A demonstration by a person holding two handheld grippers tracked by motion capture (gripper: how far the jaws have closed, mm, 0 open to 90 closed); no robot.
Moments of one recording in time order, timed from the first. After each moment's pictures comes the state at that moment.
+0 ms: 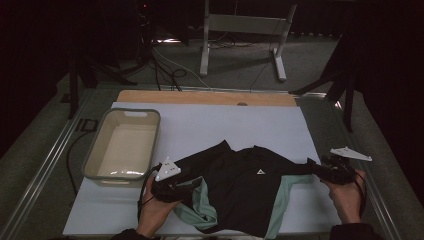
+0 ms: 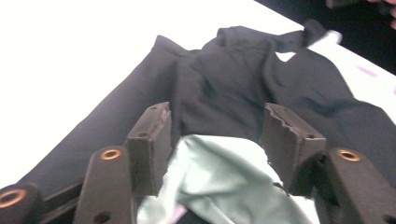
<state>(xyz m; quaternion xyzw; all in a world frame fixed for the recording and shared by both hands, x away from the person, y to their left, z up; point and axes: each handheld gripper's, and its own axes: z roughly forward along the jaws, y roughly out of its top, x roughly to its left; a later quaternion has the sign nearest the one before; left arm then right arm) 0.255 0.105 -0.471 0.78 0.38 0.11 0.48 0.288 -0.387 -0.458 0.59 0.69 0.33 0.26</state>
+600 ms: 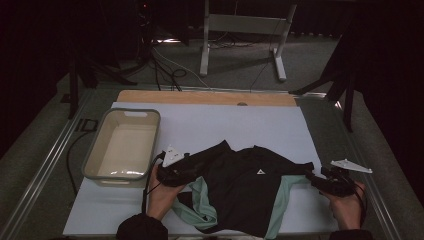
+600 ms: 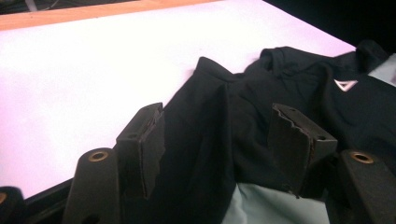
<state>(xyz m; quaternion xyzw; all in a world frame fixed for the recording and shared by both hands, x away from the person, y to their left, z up) 0.294 0.094 -0.481 0.76 0.41 0.16 0.48 0.266 -0.393 -0.483 0.60 0.69 0.33 0.22</state>
